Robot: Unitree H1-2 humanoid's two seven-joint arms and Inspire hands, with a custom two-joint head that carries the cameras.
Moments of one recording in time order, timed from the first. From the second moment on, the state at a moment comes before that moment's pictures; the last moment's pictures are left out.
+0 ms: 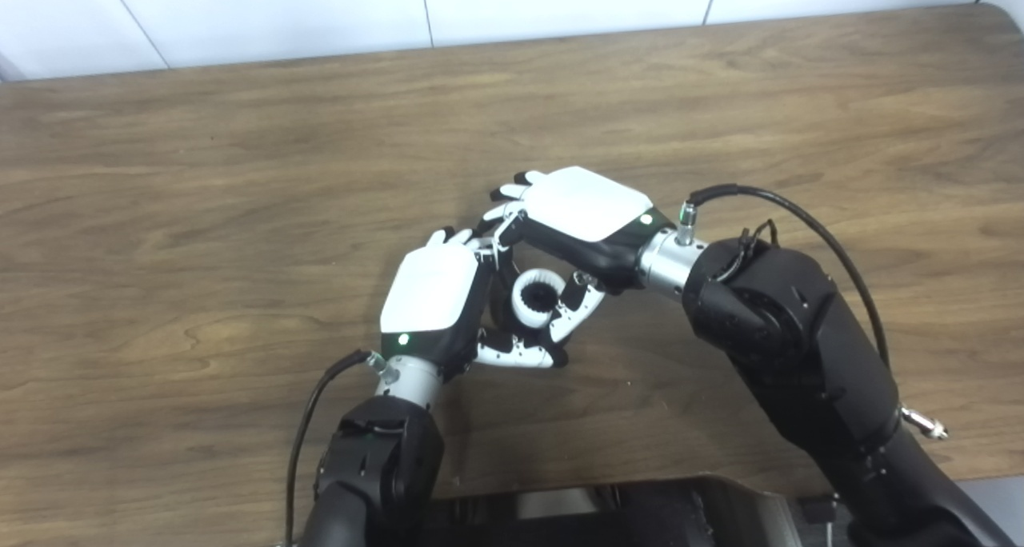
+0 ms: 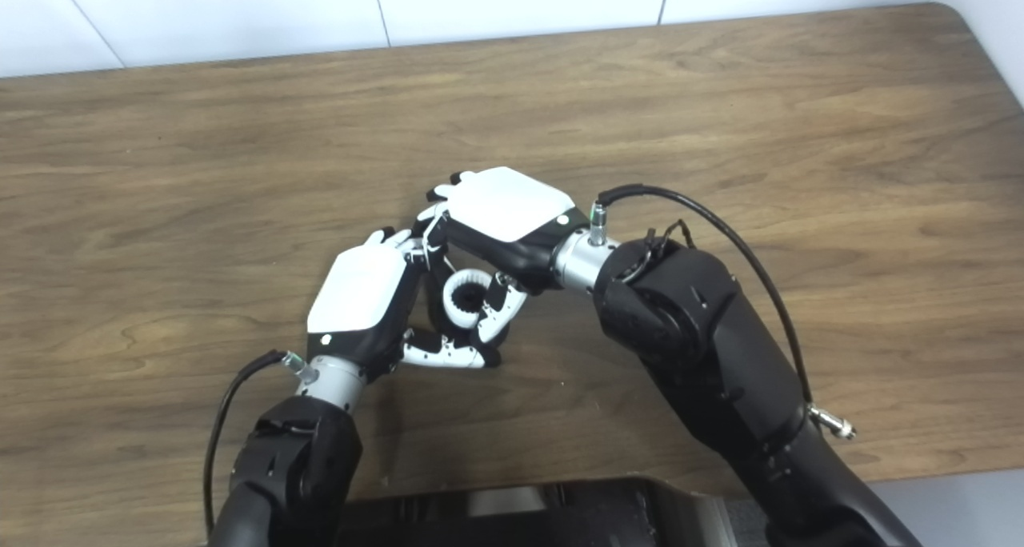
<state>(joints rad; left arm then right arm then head) 0.09 0.02 -0.47 -0.41 1.21 0.30 -0.37 -0.27 -0.25 0.44 -0.53 -0.95 0.16 0.83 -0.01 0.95</state>
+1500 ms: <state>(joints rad) 0.09 0.01 -0.47 -0.41 1.21 0.30 -0.37 -0.29 -0.25 0.40 -0.58 -0.95 0.18 0.91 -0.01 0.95</state>
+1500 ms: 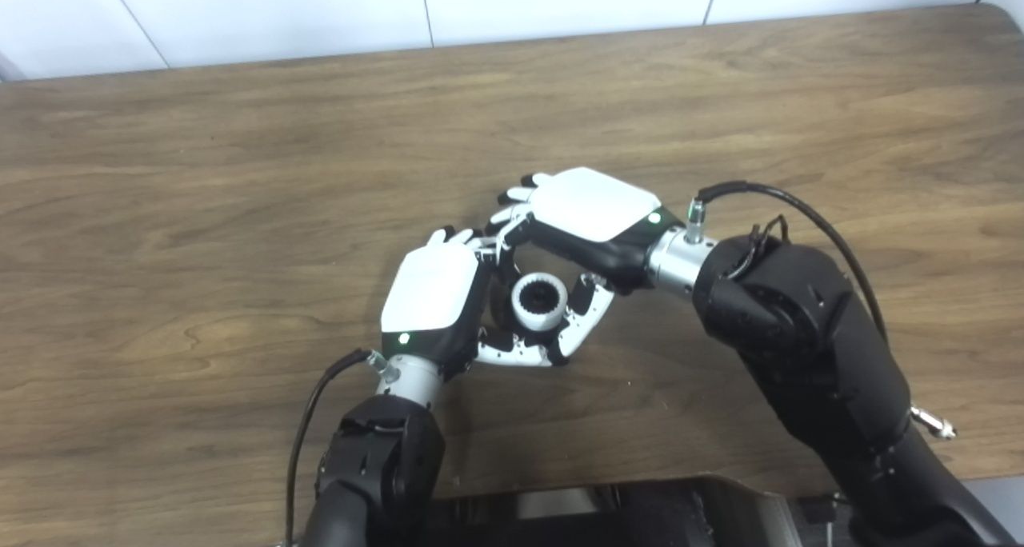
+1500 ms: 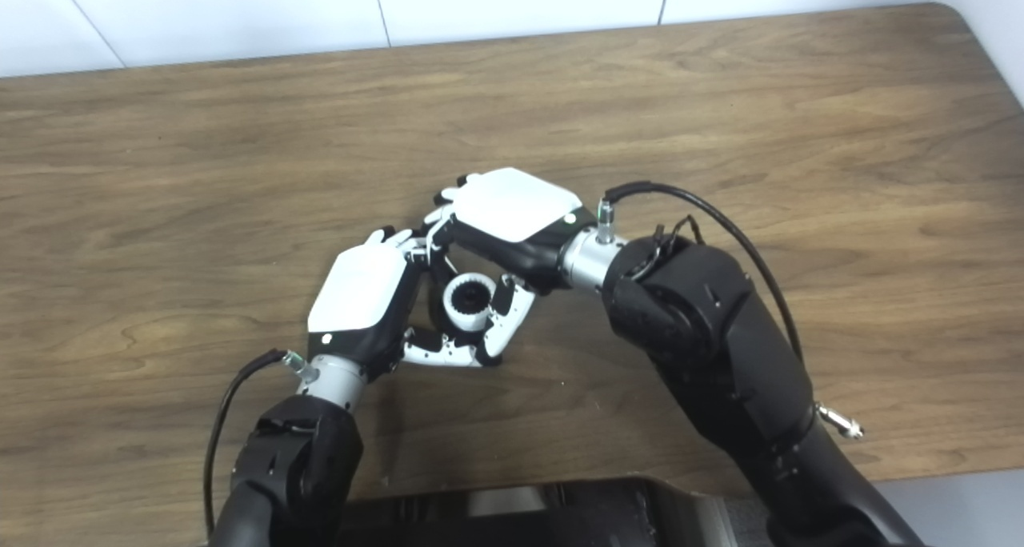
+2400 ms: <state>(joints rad) 0.09 0.01 -0.47 -0.40 1.21 0.30 -0.36 -0.35 -0.29 0.29 -0.63 -0.88 0.20 0.91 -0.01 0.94</state>
